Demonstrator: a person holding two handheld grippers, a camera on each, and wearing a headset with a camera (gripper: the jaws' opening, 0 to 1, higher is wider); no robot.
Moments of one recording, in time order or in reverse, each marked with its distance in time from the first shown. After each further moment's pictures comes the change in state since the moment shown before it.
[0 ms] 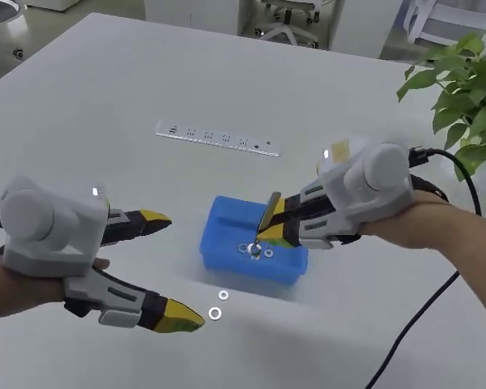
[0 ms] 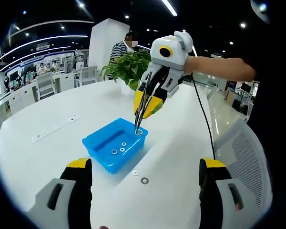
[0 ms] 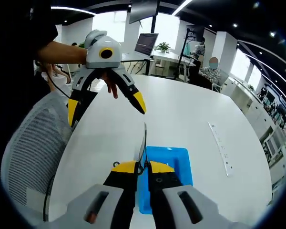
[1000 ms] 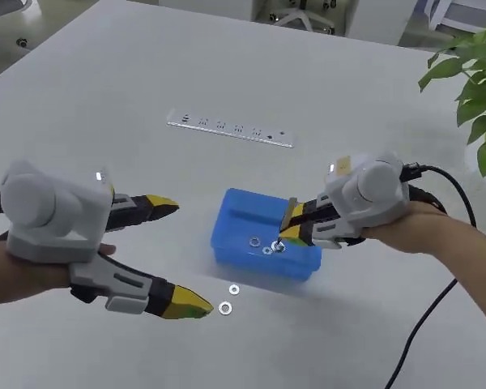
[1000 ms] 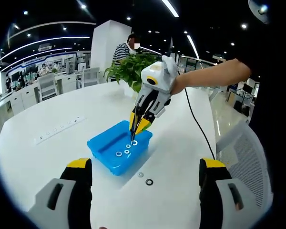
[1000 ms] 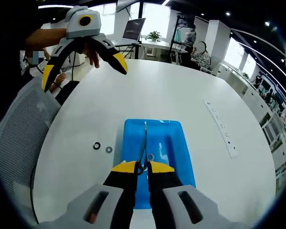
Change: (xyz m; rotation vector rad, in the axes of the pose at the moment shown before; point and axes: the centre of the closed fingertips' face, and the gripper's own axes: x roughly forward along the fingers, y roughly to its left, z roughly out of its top) left arm -0.002 0.010 0.005 -0.002 -0.013 0.015; right arm 0.035 -0.027 -0.066 0.065 0.085 -0.042
